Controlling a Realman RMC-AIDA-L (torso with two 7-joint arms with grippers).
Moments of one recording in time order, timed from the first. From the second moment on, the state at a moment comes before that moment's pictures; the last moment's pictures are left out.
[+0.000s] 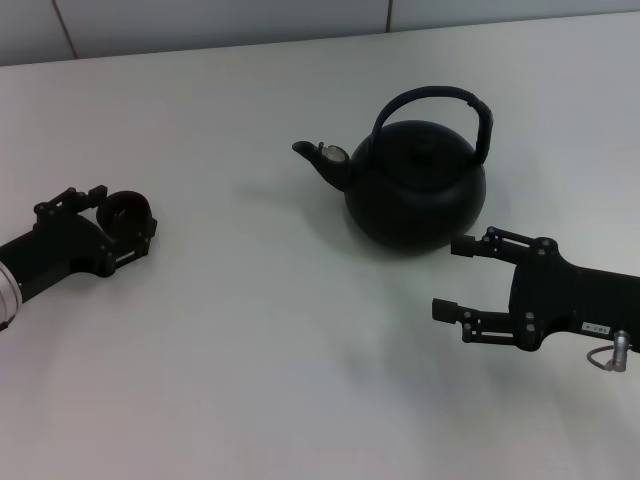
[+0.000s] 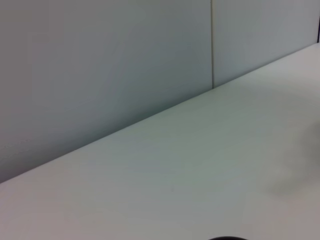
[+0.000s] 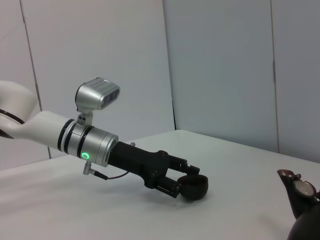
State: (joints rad) left arm -0.41 -2.06 1.19 0.44 1.31 0.89 -0.84; right arm 0.29 2.09 -0.64 -0.54 -1.90 -1.66 0.93
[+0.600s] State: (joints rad) left arm -0.41 -2.06 1.19 0.45 1.32 0.89 -0.84; right arm 0.29 2.09 -0.64 -0.54 -1.90 -1.66 0.93
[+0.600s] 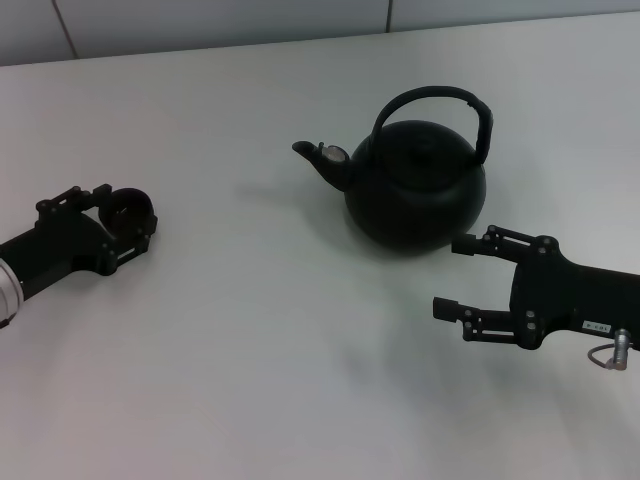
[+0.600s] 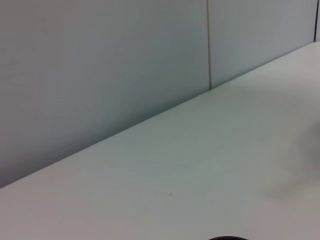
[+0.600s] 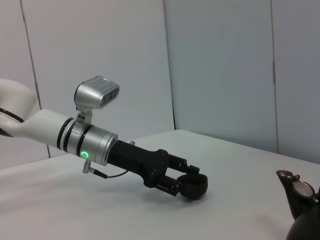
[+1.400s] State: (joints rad) left arm -0.49 -2.08 1.37 0.46 1.31 0.95 -0.90; right arm 0.29 2.09 -0.64 -0.55 -1.89 -1.68 0.93
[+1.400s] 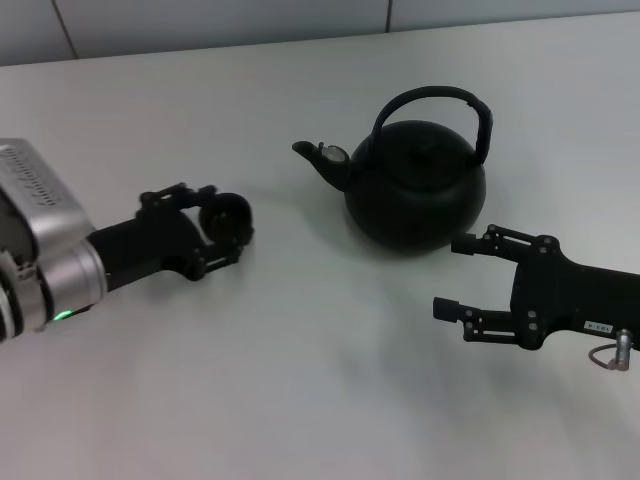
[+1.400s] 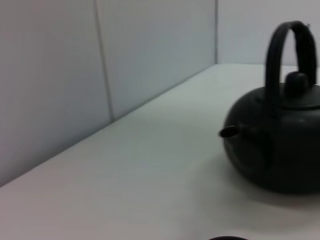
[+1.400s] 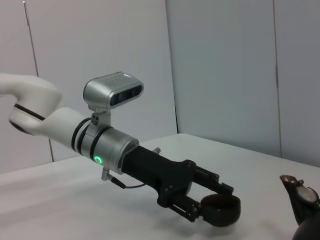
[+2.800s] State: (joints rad) left arm -0.53 -2.08 1.48 0.45 1.30 0.86 -0.91; right arm 0.29 2.09 -0.64 -0.55 -1.89 -1.68 0.93
